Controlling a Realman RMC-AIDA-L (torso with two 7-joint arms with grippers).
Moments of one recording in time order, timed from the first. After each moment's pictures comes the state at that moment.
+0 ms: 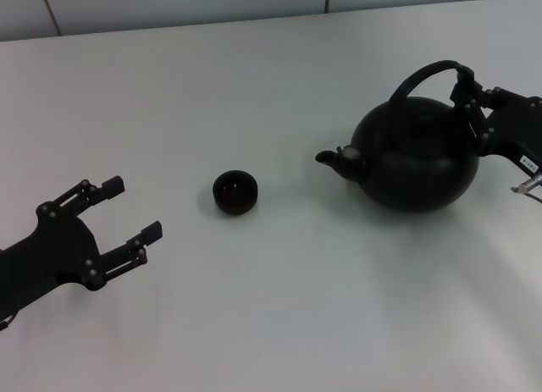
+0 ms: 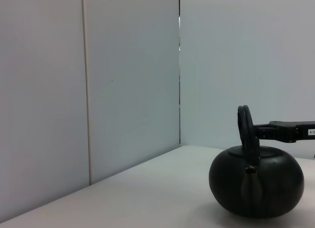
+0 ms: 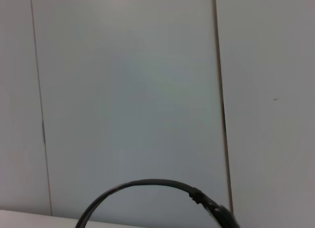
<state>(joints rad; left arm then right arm) -0.35 -2.07 0.65 0.33 1.75 1.57 -0.69 0.35 2.08 -0.47 -0.24 -1.45 -1.35 0.65</state>
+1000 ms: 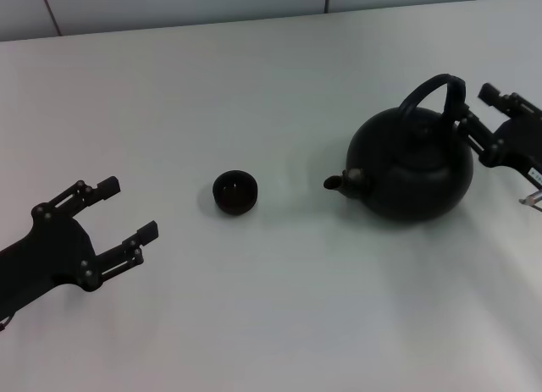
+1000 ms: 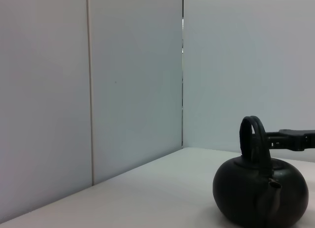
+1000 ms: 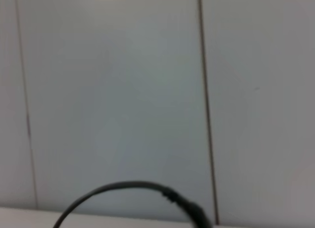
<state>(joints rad) -0.34 -2.06 0.65 0.33 1.75 1.58 -0.69 0.32 2.08 -0.44 -0.21 -1.45 -1.35 0.62</state>
